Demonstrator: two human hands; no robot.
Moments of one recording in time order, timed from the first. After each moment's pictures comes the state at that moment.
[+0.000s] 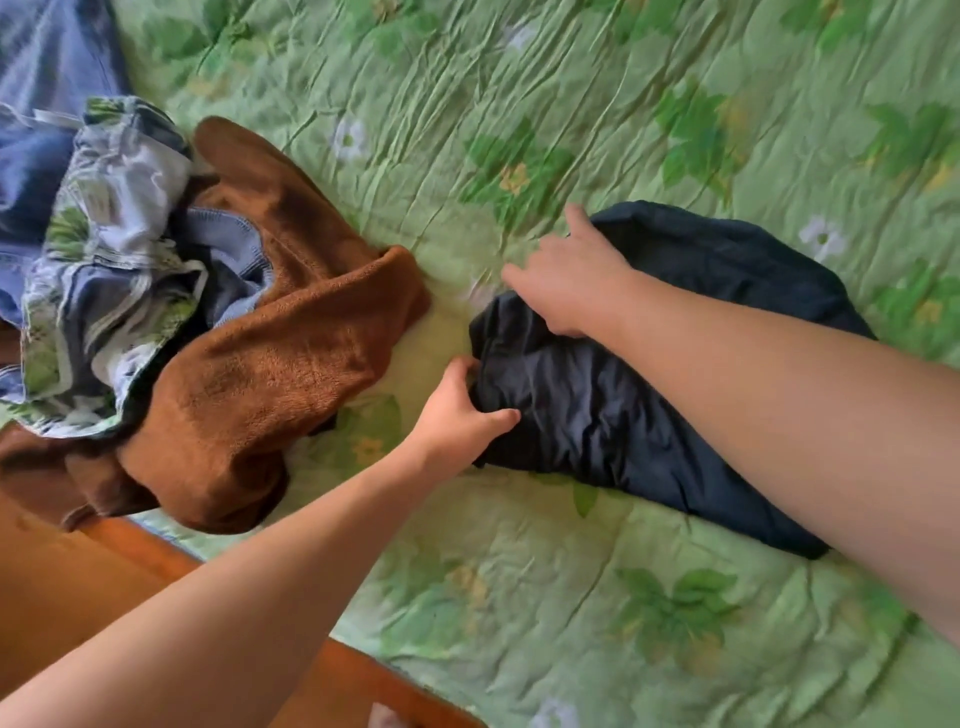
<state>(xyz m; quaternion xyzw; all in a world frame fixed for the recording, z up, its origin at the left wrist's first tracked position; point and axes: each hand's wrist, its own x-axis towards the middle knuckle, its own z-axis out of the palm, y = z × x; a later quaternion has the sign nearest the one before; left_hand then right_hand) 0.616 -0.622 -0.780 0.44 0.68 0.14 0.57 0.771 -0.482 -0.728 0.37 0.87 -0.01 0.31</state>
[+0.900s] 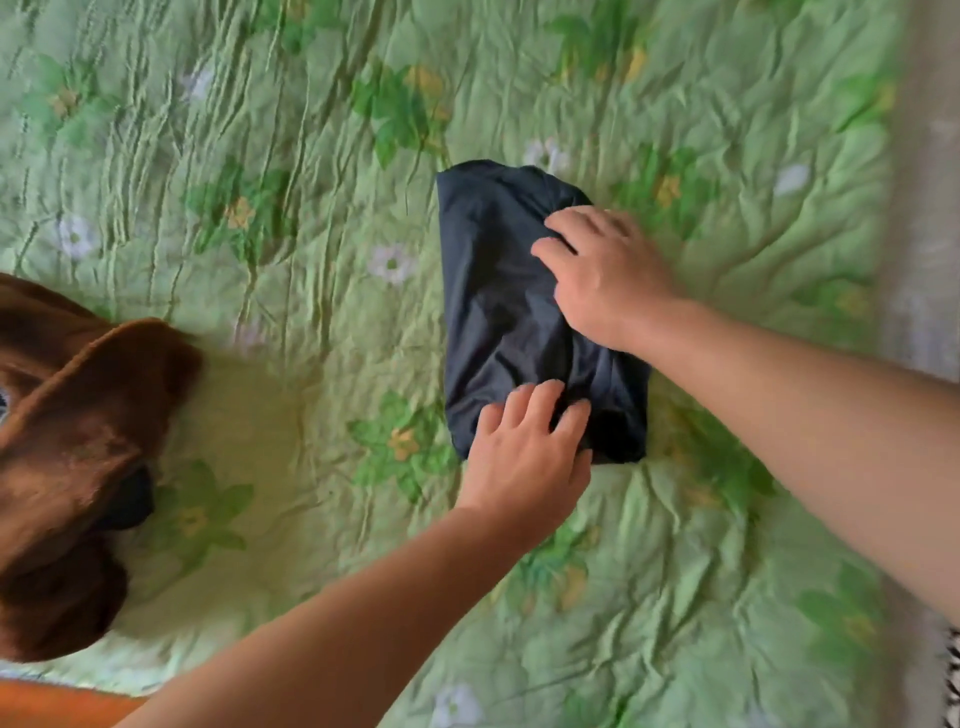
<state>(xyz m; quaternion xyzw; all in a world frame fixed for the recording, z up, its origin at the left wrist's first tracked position) 0.855 -0.711 -0.724 0.89 0.39 -0.04 0.23 1.043 -0.612 -0.732 0.65 0.76 -0.09 0.02</state>
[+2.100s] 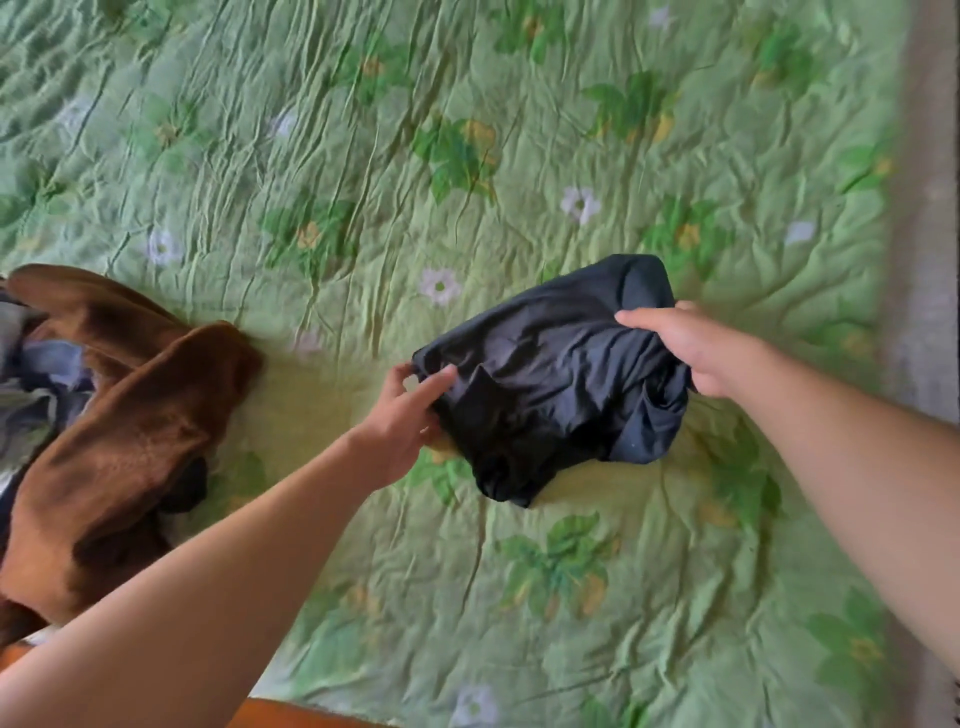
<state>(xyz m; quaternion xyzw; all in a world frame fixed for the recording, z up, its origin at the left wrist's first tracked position) 0.745 -0.620 -0.737 0.25 0.61 0.18 0.73 1.066 -0.640 -0.724 0.77 0.16 -0.56 -0.24</state>
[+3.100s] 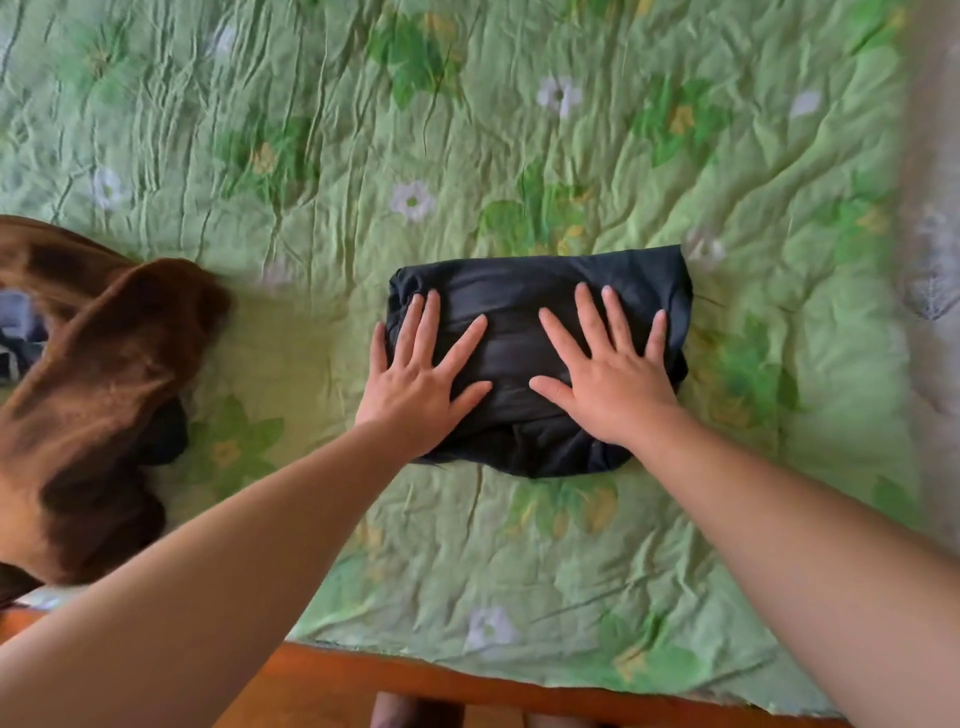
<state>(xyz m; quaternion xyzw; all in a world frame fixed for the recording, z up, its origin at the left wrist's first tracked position) 0.727 -0.682 -0.797 0.89 0.43 -0.10 0.11 0.962 -0.767 -0.795 0.74 0.63 -0.21 0.12</state>
